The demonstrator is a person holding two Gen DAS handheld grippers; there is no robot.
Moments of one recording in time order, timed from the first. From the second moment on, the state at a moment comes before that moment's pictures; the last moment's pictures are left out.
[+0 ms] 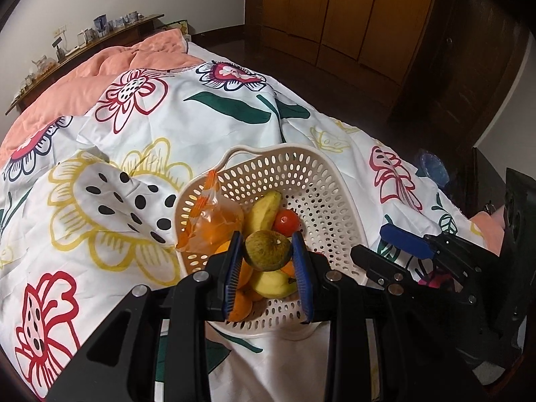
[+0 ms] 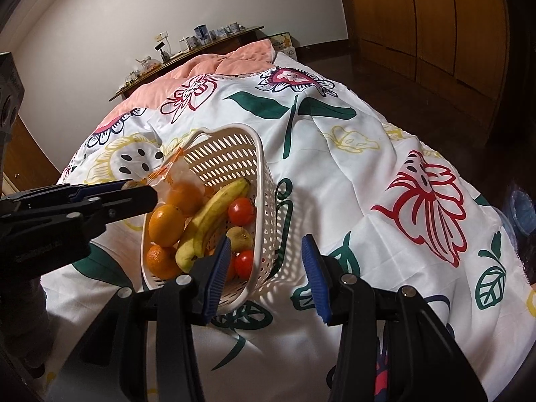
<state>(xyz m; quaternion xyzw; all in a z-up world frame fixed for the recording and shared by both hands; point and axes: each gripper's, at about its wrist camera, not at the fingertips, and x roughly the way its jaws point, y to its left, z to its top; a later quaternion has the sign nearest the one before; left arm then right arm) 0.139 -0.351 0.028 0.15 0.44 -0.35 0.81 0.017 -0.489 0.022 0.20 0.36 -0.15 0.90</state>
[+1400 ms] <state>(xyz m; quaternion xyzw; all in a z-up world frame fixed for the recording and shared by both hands) 0.133 -0.304 0.044 0.13 0.42 -0.29 0.85 0.015 -0.470 0.037 0.17 0.36 -0.16 0.90</state>
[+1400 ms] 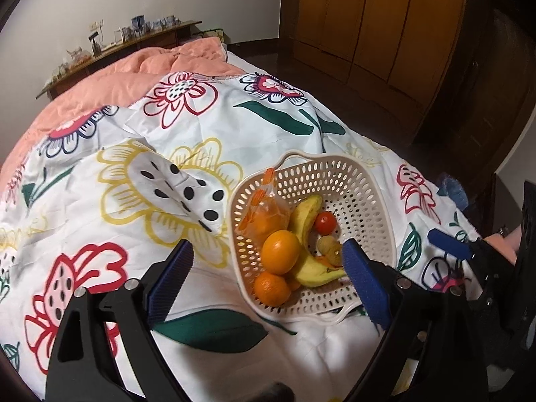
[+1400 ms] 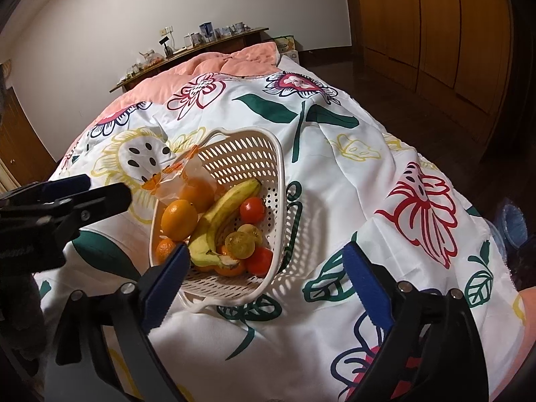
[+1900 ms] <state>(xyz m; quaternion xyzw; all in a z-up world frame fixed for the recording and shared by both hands) 0.095 -0.279 0.045 0.20 0.37 -0.24 0.87 0.013 -0.452 0.033 0.12 0.39 -0.15 0.90</state>
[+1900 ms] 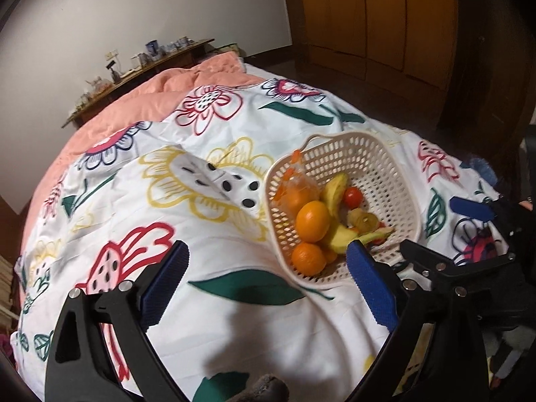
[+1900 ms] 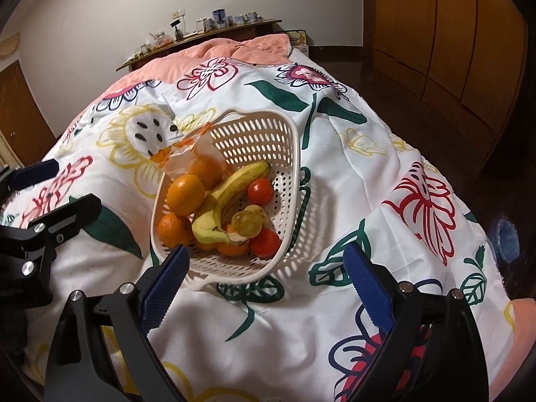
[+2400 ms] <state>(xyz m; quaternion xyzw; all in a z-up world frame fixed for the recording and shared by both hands) 0.082 -0.261 0.039 0.21 0.36 -0.20 0.89 0.008 -0.432 0.023 0.08 0.41 -0.14 0.90</state>
